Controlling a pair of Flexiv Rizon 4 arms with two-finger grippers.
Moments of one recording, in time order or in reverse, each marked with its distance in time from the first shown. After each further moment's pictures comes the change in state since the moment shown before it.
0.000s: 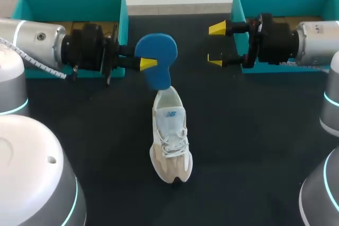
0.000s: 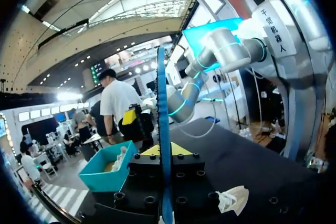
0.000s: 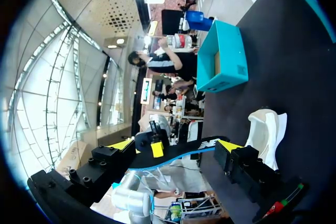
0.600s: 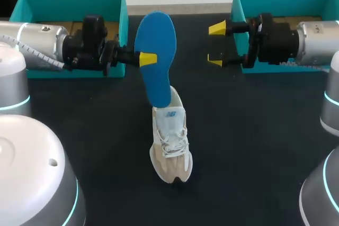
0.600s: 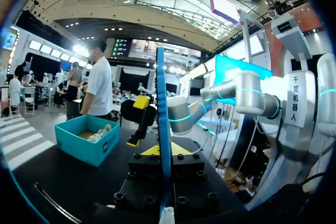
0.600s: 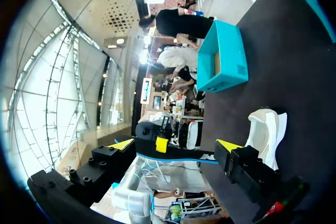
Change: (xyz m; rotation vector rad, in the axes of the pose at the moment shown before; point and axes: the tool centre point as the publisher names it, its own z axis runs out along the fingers) left arm -0.007 0.003 -0.003 0.056 -0.001 -0.528; right arm 0.000 0.000 0.000 0.000 -0.001 0.000
